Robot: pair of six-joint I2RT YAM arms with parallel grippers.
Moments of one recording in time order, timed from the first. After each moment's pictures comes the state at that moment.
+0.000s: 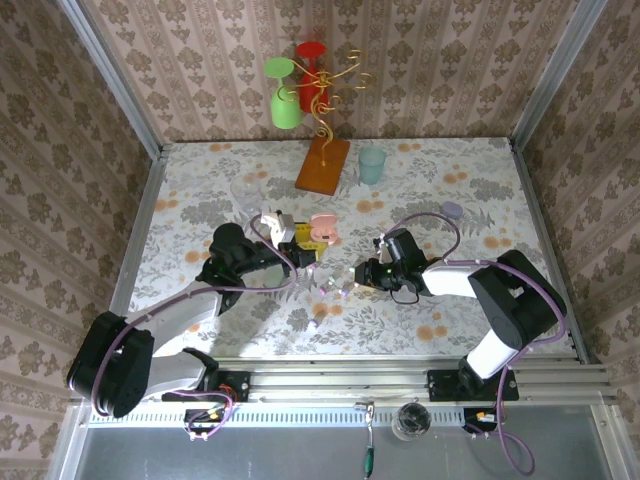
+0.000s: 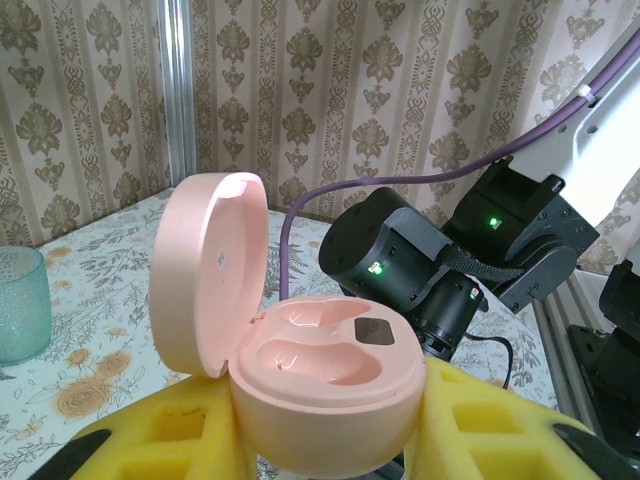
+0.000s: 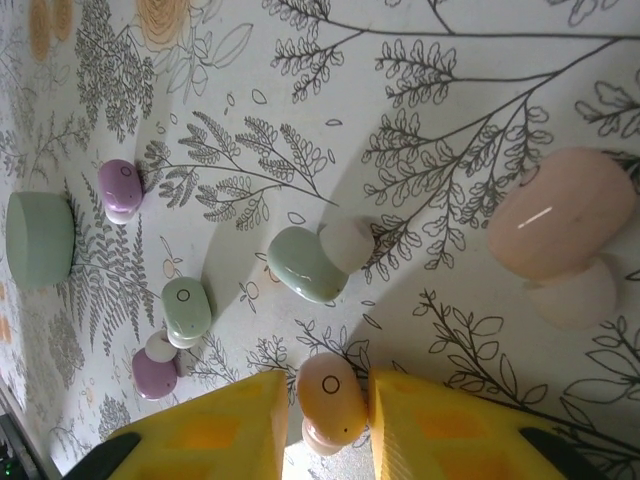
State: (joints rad) left arm -0.56 1.21 0.51 0.72 0.79 -0.10; right arm 0.49 1.63 0.61 0.13 -0.41 0.71
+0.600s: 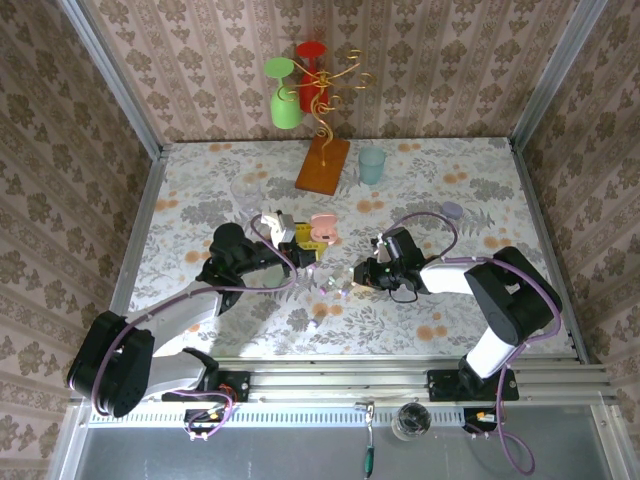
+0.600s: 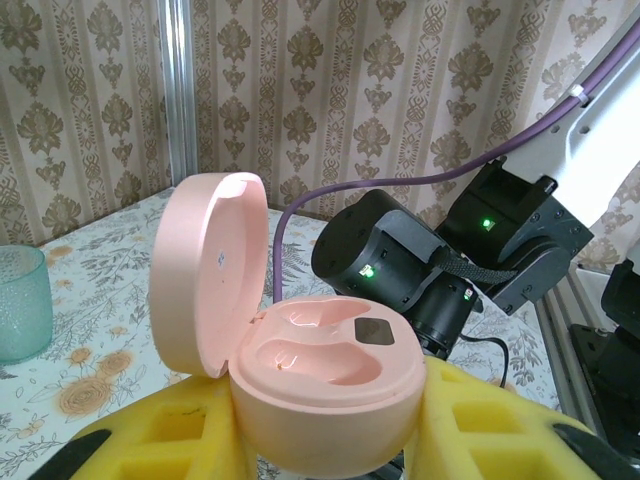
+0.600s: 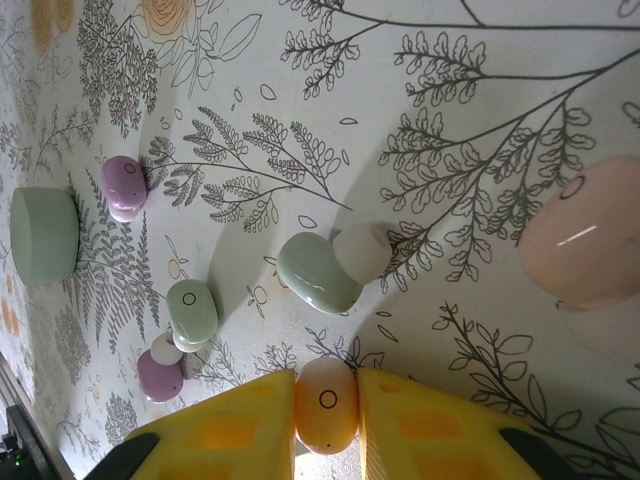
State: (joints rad) left arm -0.56 1.22 0.51 0.72 0.78 -0.09; right arm 0.49 1.65 0.63 0.13 -0.43 0.71
